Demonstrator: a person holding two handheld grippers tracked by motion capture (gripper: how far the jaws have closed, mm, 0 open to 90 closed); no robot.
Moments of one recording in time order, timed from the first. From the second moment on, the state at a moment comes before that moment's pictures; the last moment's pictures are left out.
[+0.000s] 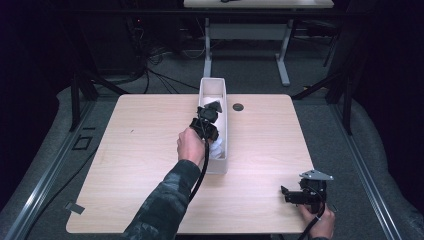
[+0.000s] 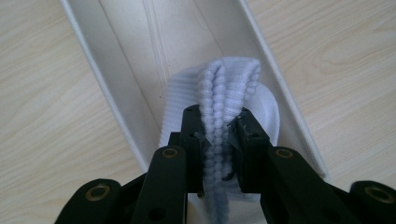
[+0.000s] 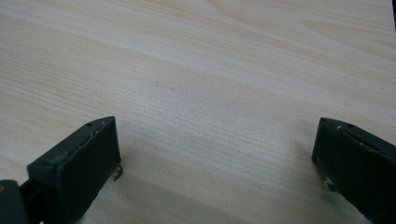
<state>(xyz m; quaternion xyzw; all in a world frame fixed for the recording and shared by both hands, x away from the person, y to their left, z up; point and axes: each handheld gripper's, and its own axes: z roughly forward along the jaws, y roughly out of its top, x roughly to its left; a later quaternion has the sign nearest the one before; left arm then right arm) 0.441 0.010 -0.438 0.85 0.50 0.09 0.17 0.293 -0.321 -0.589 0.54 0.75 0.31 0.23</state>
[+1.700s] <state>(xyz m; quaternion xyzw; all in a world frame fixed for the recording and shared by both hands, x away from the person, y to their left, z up) 0.383 0.083 -0.408 0.87 0.43 0.10 0.22 0.292 -0.321 -0.589 0.55 0.74 0.31 0.23</state>
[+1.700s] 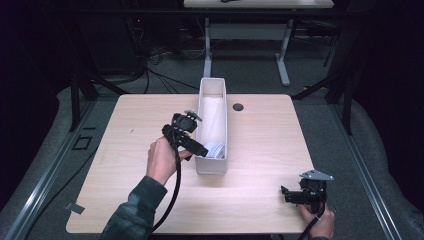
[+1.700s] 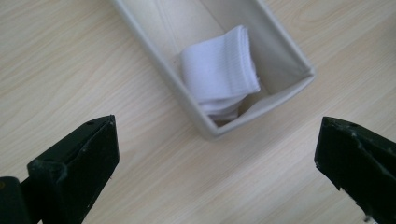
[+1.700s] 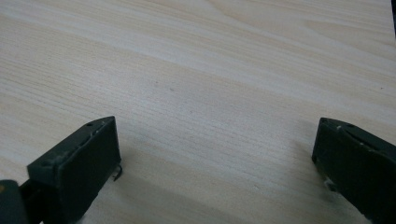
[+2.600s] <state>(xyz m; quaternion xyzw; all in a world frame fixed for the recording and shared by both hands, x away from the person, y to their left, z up) 0.329 0.206 -0.454 0.84 0.48 0.14 0.24 0.292 -0.321 -0.589 0.55 0.74 0.31 0.23</state>
